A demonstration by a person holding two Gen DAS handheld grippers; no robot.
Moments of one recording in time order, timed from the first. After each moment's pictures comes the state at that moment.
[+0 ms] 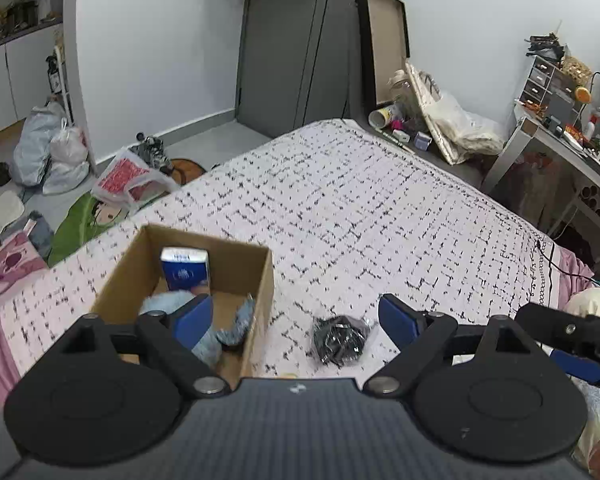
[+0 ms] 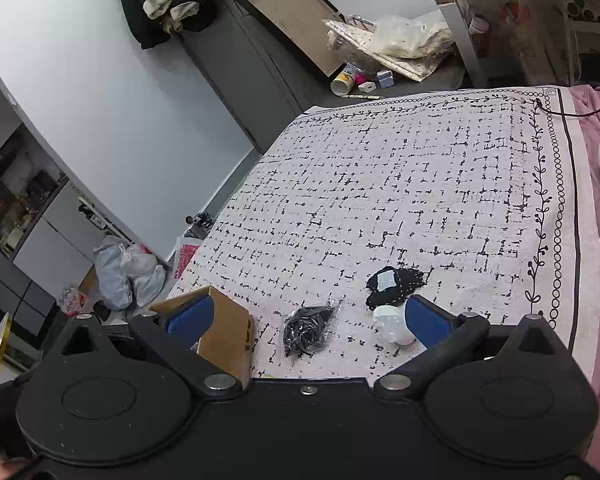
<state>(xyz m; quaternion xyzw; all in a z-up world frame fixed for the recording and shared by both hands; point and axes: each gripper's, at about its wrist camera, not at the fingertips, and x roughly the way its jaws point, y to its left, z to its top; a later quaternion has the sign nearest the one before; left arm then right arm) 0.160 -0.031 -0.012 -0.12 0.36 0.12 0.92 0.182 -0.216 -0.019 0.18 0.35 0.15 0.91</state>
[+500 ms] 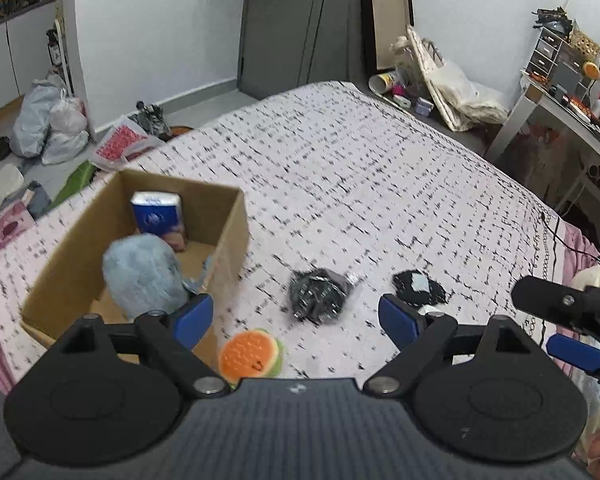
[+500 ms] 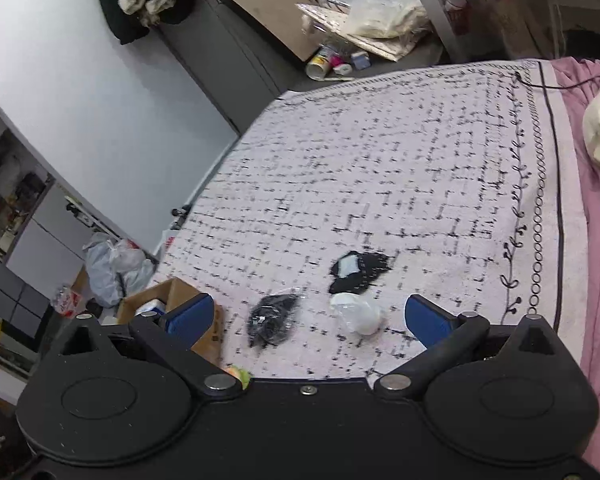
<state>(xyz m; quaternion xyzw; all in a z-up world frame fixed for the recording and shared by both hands) 0.165 -0.068 -0.048 -0.13 0.40 0.13 0.90 0.197 -0.244 -0.050 0.19 0.37 0.13 0.90</state>
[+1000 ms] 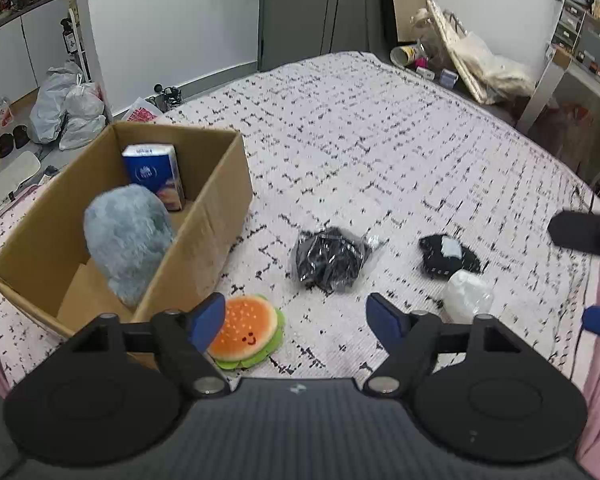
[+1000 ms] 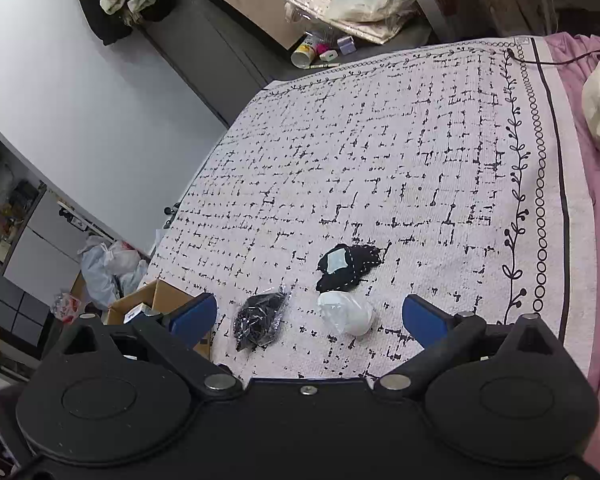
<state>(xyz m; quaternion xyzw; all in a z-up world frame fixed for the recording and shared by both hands) 0.175 -0.090 -0.103 -0.11 0.42 0.17 0.89 0.214 -0.248 -0.067 0.21 0.39 0.13 0.89</state>
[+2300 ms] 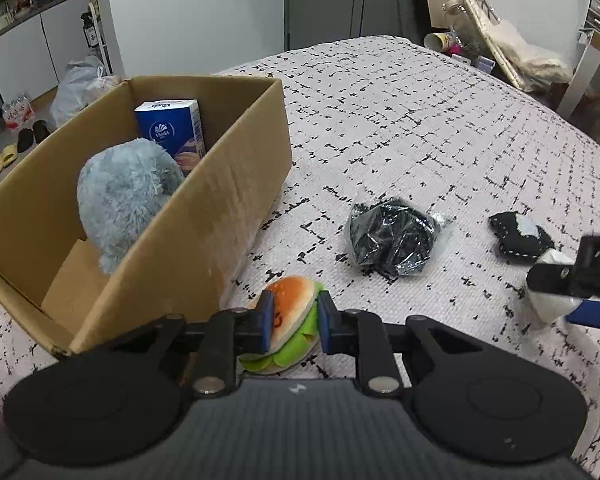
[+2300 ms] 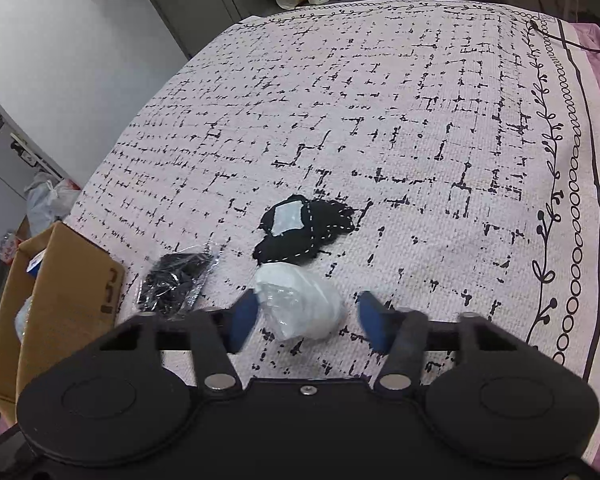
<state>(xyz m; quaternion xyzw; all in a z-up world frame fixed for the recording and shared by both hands) 0.183 -0.067 -0.155 -0.10 0.42 0.20 0.88 0.265 -0.215 -0.143 0.11 0.44 0.10 0.88</state>
